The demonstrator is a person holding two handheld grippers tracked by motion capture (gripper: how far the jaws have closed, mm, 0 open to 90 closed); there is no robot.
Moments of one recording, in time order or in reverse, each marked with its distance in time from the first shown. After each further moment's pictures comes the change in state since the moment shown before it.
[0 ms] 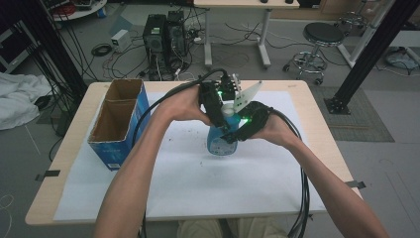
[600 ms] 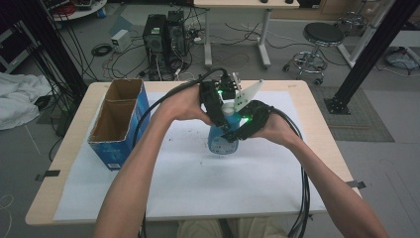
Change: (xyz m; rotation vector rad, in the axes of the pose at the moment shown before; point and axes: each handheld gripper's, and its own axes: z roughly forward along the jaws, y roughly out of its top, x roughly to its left) left arm 0.001 0.000 -0.001 -0.010 0.002 -0.008; right arm -0.001 0.001 -0.002 0.009 -0.013 -0.011
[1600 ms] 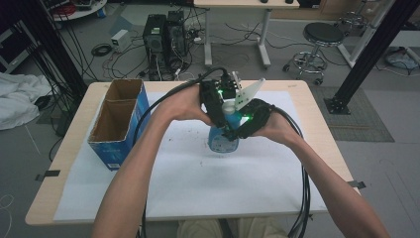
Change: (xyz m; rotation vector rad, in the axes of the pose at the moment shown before) left arm -0.002 0.002 -0.002 -0.018 -0.011 -0.018; right arm -0.001 0.002 -0.004 -0.004 -0.011 -0.002
